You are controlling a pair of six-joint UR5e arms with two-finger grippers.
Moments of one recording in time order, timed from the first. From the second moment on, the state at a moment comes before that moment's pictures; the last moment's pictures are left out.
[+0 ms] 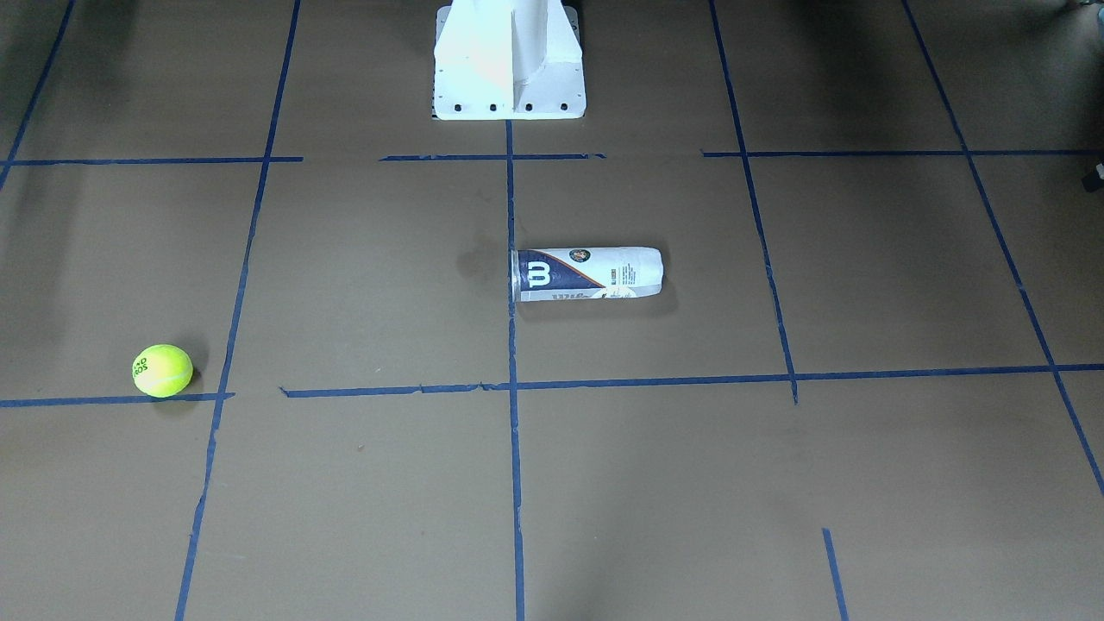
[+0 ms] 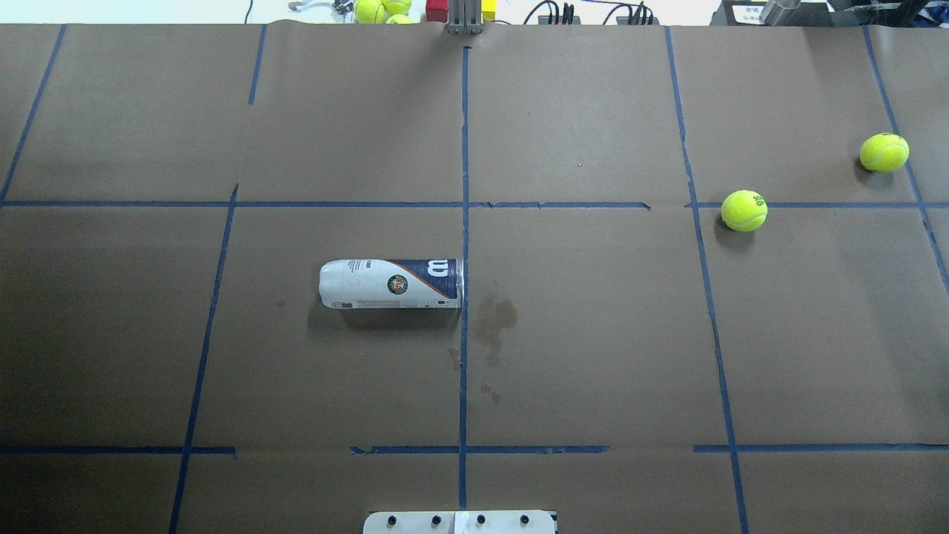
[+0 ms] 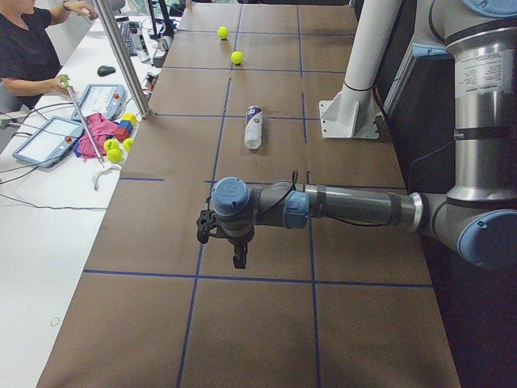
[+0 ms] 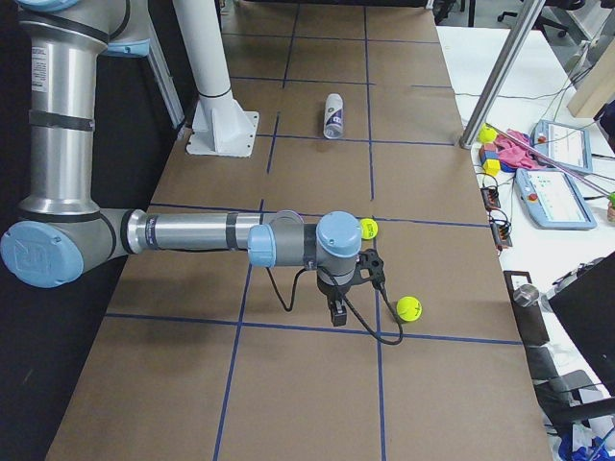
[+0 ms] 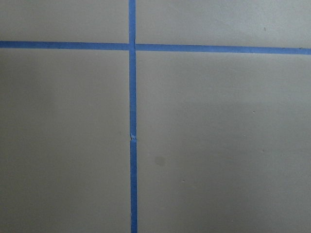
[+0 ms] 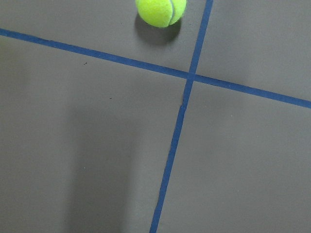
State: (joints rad) left arm -1.51 -1.45 -1.77 -1.54 -2.44 -0.06; right arm 1.54 -1.69 1.74 -1.56 2.35 -0.17
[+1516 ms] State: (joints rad) left arm -1.50 -1.42 -1.82 -1.55 -2.43 -0.07; right arm 1.52 -1.68 1.73 -1.55 2.39 -0.15
